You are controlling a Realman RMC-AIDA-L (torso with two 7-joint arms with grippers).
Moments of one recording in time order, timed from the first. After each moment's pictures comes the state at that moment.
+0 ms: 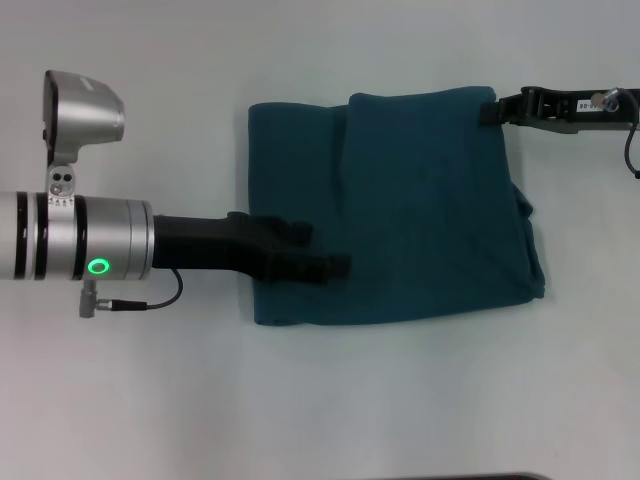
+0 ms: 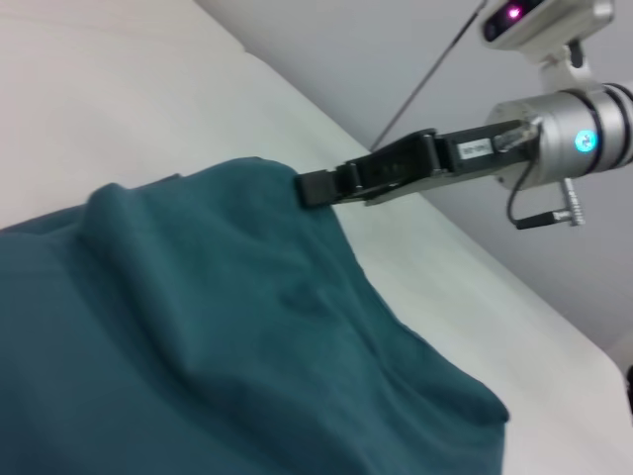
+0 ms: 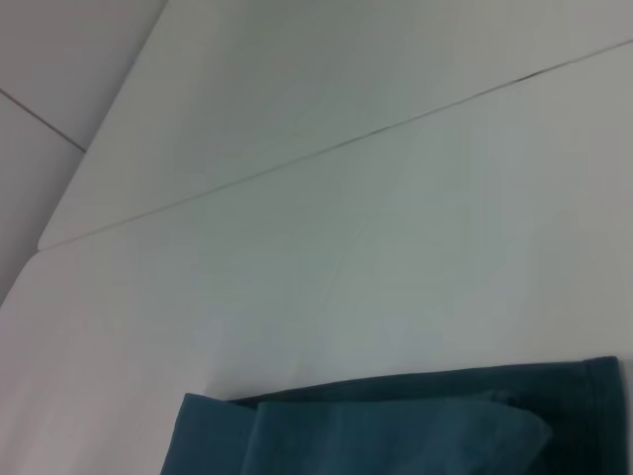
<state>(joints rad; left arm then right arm) -0.55 -2.16 -2.17 -0.61 -1.14 1.43 -1.75 0.62 2.01 2.44 0.59 -2.16 1.22 -0.95</state>
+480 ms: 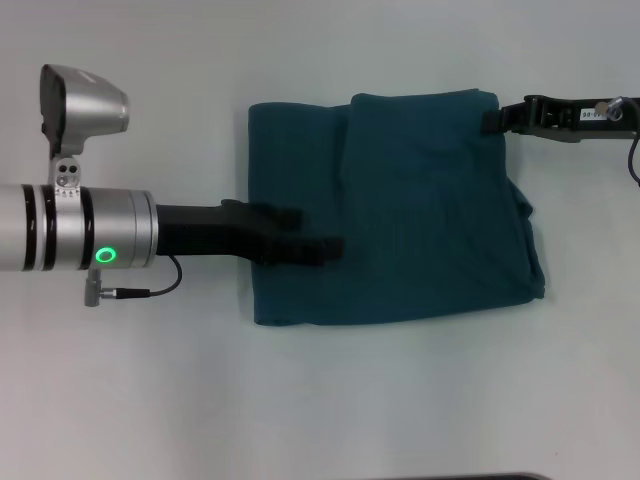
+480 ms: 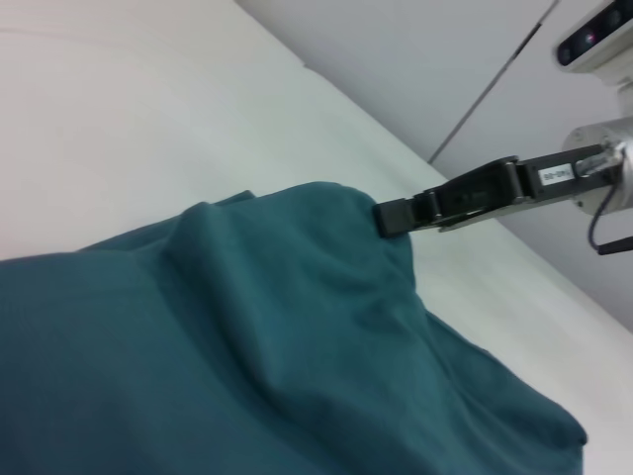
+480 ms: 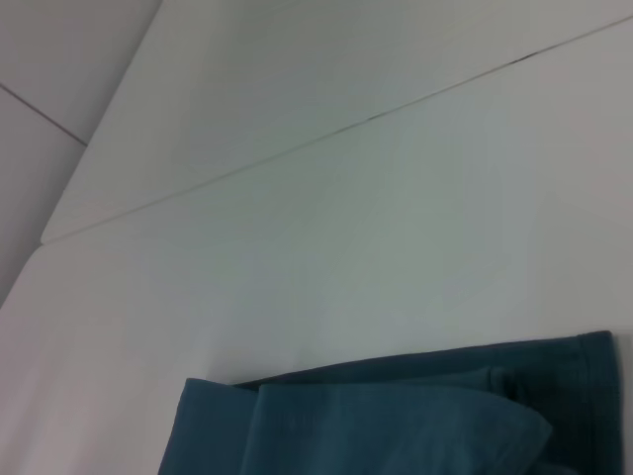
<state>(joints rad) -0.57 -2.16 -2.17 -0.59 -1.14 1.34 -1.75 0.60 2.01 2.45 0.59 -2.16 1.24 -0.95</state>
